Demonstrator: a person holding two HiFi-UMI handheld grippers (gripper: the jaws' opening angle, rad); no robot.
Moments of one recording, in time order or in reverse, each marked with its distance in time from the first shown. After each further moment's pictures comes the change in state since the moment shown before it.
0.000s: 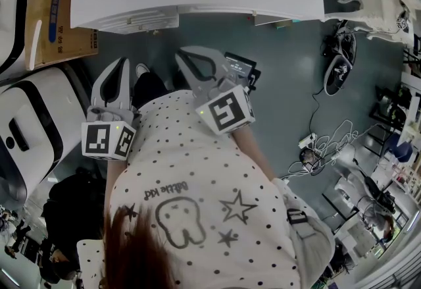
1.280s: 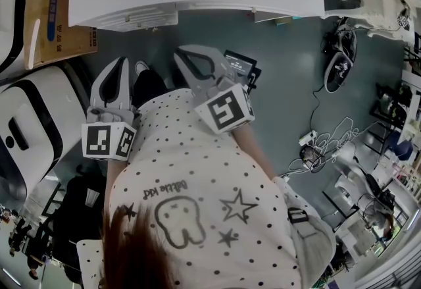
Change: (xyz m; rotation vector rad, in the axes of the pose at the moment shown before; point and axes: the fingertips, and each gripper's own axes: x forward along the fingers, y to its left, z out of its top) left arm -0.003 -0.006 -0.002 0.017 -0.004 0.005; right arm -0.003 0.003 -0.004 0.005 0.003 0.006
